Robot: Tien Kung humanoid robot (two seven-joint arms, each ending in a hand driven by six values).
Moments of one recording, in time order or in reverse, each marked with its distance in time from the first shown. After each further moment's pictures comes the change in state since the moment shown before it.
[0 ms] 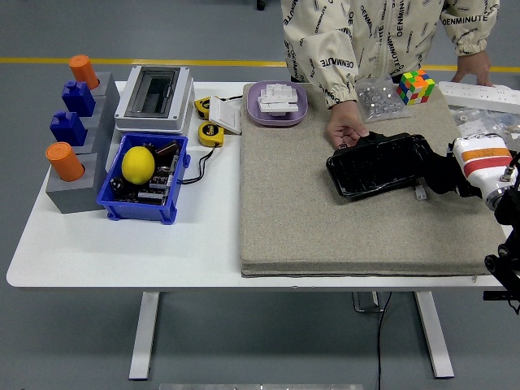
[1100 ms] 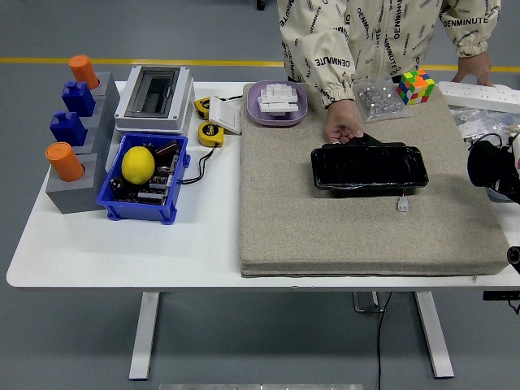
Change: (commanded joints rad) left arm 0.019 0.021 0.003 -0.002 0.011 0.002 0.000; right arm -0.092 -0.057 0.193 0.177 0.284 0.010 -0.236
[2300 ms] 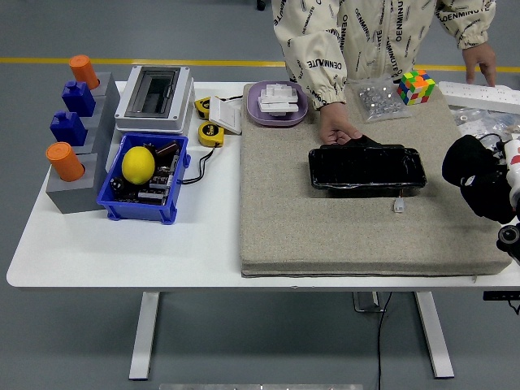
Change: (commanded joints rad) left arm -0.003 -0.001 -0.004 0.000 0.003 -0.001 0.000; right arm -0.005 0.001 -0.027 0.163 0.445 -0.045 -0.110
